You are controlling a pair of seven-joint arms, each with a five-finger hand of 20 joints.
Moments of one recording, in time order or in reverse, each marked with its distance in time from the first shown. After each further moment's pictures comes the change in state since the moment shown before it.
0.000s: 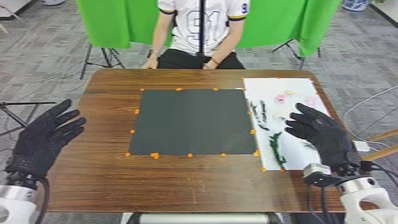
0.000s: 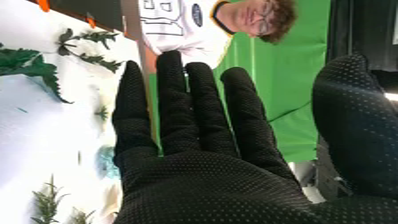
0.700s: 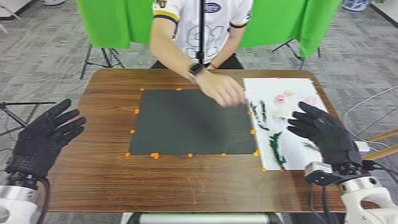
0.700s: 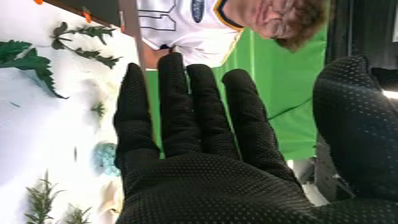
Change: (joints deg) left arm -0.4 -0.7 0.2 0.0 0.0 0.1 0.1; right arm 0.3 0.1 0.1 0.1 -0.1 0.9 -0.1
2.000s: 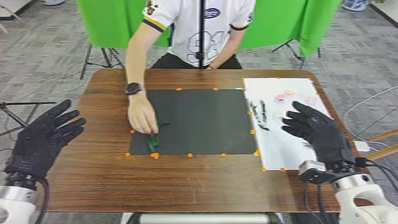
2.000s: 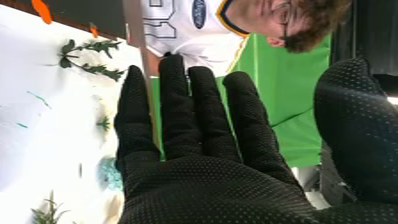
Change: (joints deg) left arm 0.3 -0.1 -0.6 -0.1 0.2 -0.4 -0.7; right arm 0.2 1.8 -2.8 0.0 0.1 2.5 0.3
